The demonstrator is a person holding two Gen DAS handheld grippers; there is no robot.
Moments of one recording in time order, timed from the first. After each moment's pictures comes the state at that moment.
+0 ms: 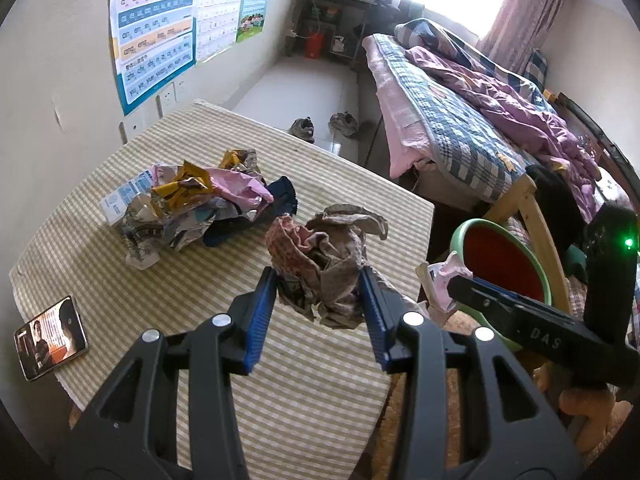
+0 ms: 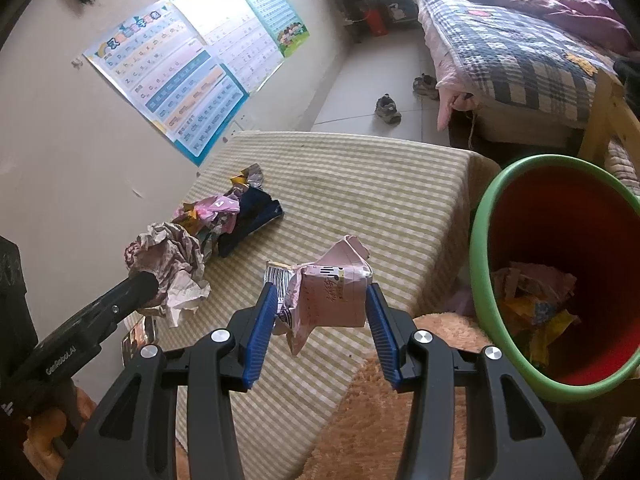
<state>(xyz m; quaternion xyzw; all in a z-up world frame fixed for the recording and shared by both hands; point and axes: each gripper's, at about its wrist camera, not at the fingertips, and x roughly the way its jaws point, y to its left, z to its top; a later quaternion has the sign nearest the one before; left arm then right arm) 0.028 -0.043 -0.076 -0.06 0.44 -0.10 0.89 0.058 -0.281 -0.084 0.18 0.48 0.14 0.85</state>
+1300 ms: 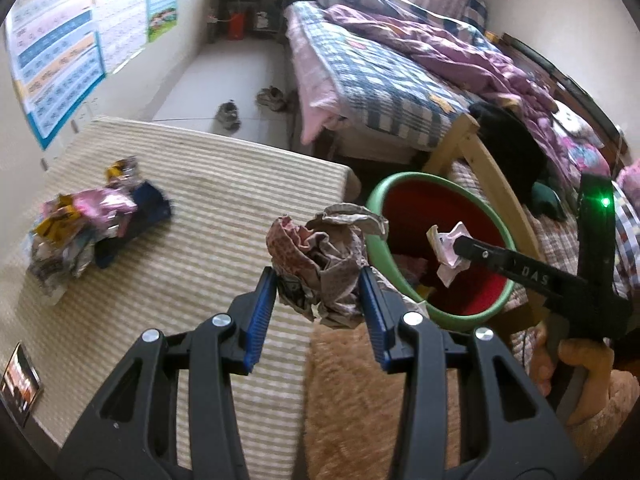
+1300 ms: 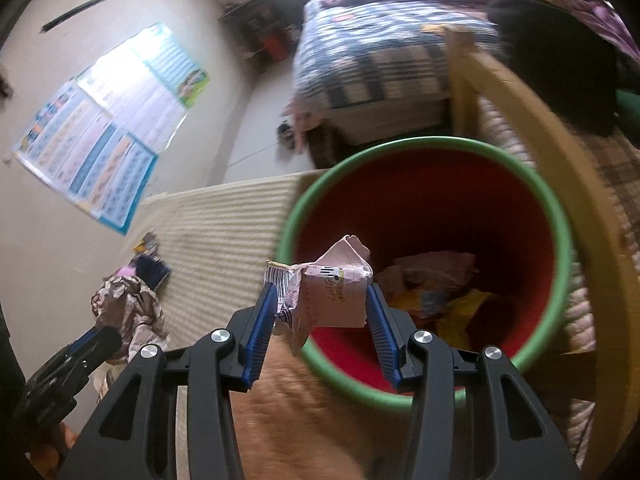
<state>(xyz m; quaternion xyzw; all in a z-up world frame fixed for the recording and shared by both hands) 0.040 -0.157 -0.091 0.00 0.47 -0.22 0.86 0.030 -0.421 -0.104 0.25 0.46 -0.02 0.85</state>
